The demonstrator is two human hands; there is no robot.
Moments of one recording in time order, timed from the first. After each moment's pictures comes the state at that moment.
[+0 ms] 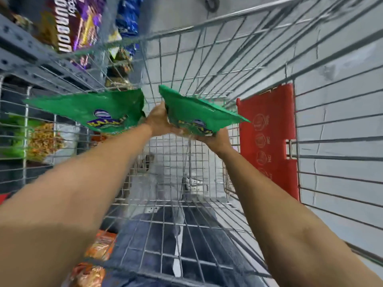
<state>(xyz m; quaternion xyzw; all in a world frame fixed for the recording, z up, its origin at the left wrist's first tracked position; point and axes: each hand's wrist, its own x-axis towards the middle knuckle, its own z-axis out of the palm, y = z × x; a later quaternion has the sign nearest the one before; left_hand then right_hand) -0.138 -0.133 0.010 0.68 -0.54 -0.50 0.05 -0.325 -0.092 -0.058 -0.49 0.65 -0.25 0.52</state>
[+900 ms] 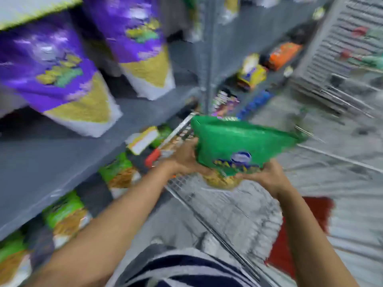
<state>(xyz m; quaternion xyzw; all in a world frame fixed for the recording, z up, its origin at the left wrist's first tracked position) -0.048 0.070 0.286 0.71 -0.40 -0.45 0.38 -0.254 -0.056 0.260 -0.68 0.38 -0.14 0.62</state>
